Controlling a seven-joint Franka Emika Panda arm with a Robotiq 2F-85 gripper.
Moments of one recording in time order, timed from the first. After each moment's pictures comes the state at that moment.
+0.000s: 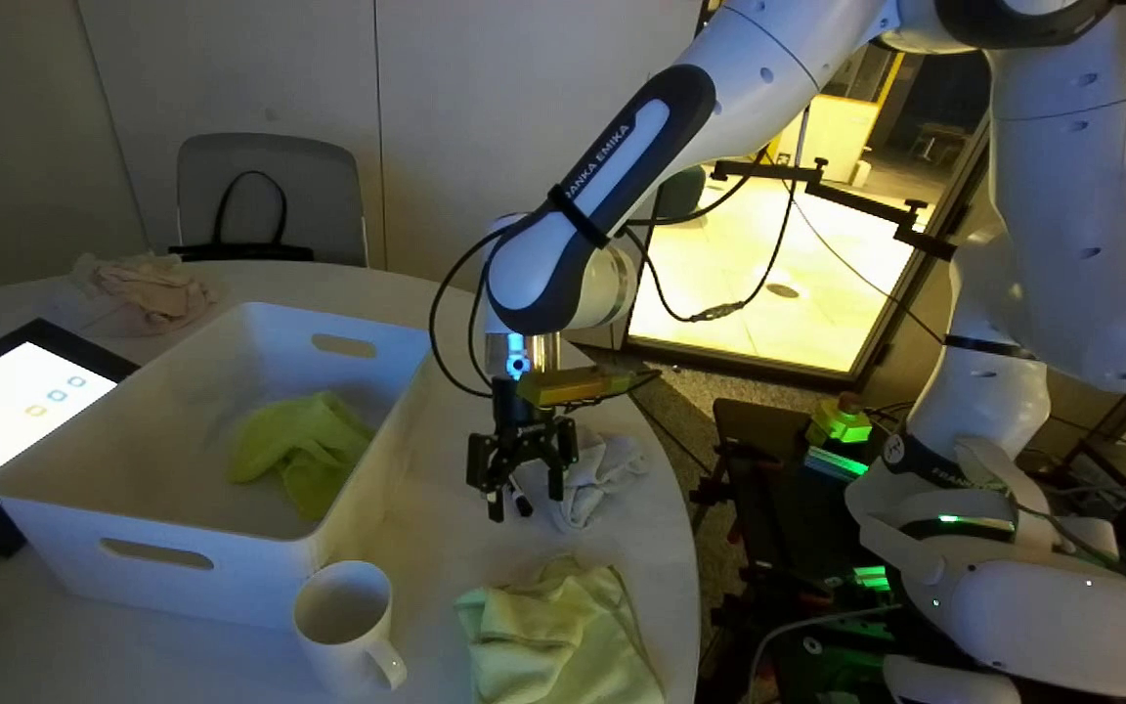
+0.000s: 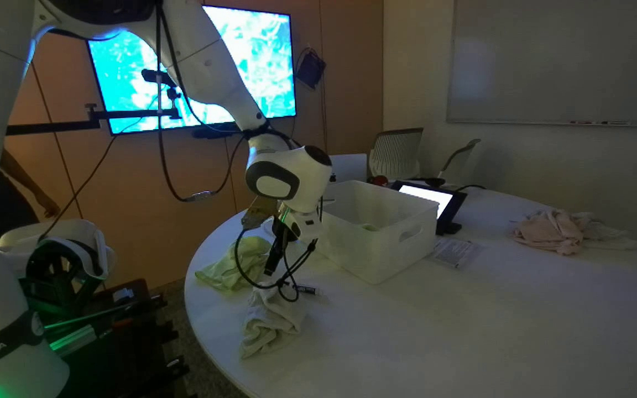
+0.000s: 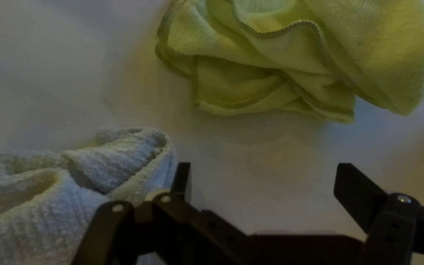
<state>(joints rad) 0.04 0.50 0.04 -2.16 0.61 2.36 0.26</state>
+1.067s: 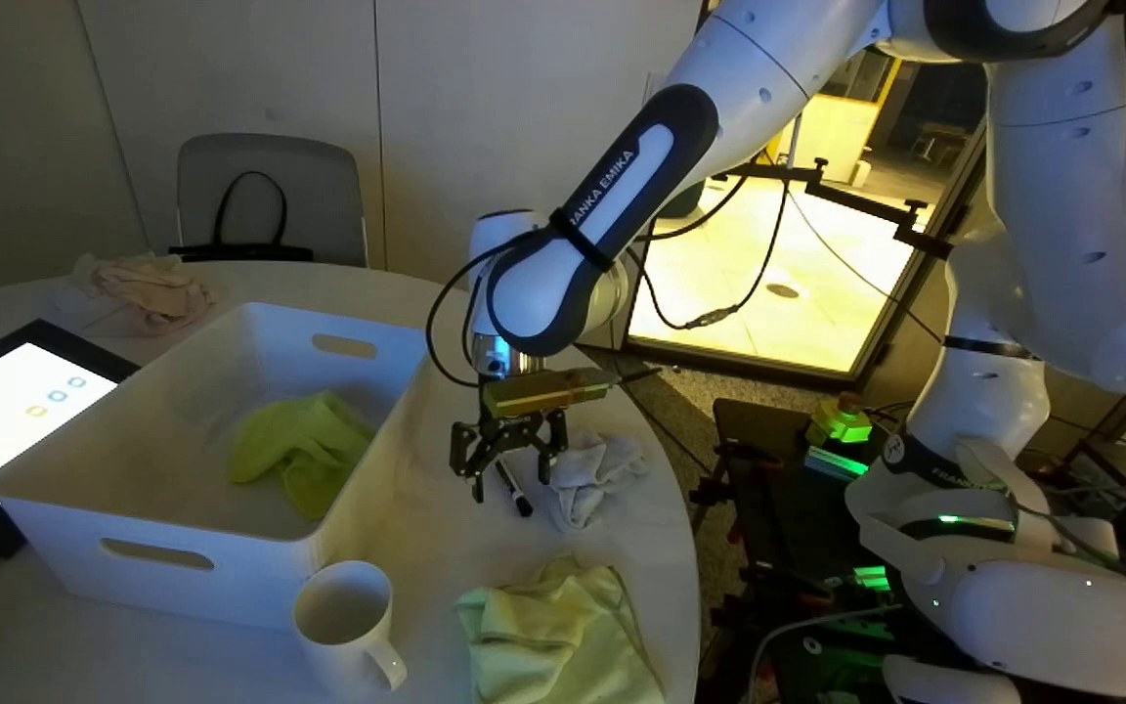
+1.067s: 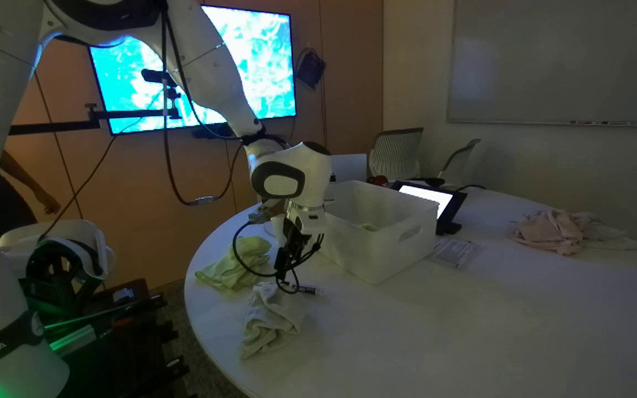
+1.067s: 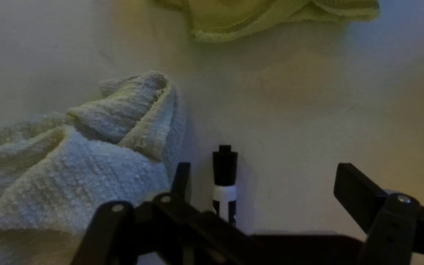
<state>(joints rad) 0.10 0.53 -0.03 -2.12 0.43 2.46 0.64</state>
